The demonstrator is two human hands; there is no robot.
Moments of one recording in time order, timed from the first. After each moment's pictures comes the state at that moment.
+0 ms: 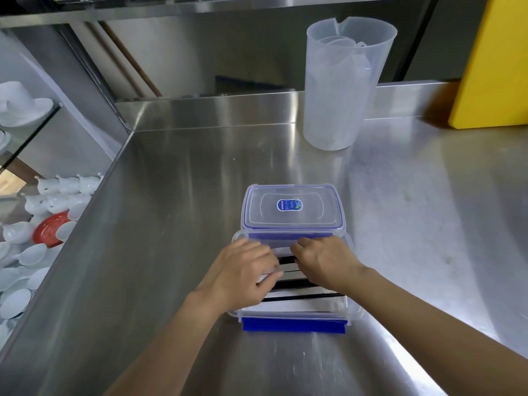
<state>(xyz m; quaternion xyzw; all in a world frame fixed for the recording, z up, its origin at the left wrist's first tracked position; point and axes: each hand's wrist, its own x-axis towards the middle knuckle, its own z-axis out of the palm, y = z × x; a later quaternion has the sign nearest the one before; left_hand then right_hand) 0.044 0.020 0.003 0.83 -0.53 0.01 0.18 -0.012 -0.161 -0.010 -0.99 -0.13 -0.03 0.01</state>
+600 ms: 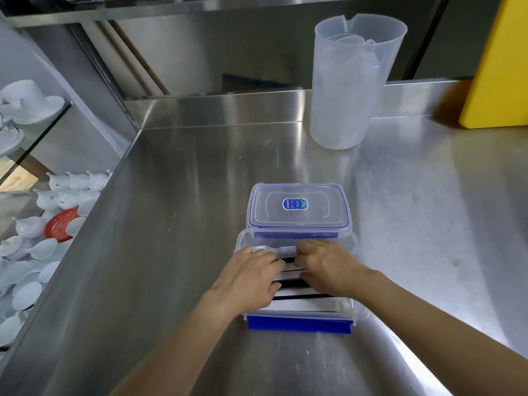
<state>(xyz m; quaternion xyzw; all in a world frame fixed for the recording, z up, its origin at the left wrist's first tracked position) 0.040 0.016 -0.019 0.86 -0.51 -0.05 0.00 -0.016 -0.164 -0.019 -0.98 -0.17 0.07 0.07</state>
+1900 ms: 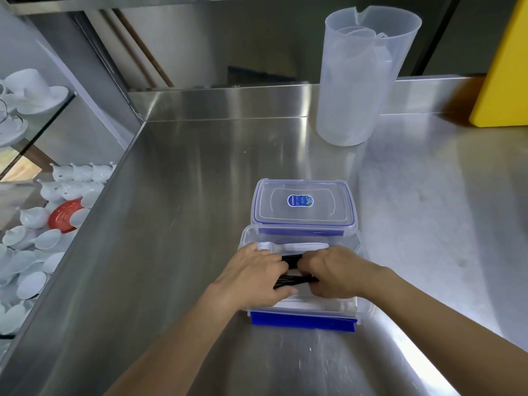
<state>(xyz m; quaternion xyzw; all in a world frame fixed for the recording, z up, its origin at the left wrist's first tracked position) 0.041 0.015 -0.016 0.85 -0.51 -0.08 0.02 -0.014 -0.161 -0.009 -0.97 -0.17 0.18 0.06</state>
